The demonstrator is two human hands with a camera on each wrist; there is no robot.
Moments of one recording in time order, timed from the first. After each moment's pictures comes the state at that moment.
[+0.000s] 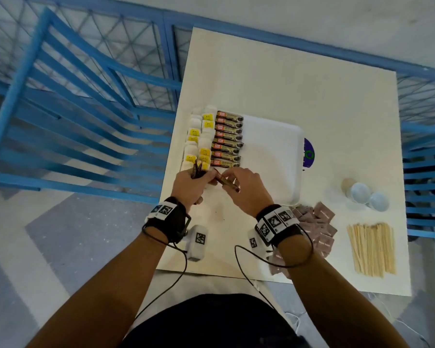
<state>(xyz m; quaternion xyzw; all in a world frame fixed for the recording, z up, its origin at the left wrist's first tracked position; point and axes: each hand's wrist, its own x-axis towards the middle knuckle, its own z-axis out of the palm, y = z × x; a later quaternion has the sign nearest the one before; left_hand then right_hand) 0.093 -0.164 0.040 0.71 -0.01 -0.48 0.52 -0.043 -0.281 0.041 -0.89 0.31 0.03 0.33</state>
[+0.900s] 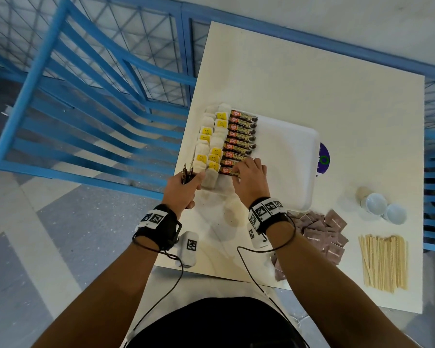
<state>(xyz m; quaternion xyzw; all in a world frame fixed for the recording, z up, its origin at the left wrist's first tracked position) 0.116 -0.127 0.022 0.72 0.04 -0.46 0.52 -0.011 -0.287 -0.006 -0.92 0.35 -0.01 0.20</state>
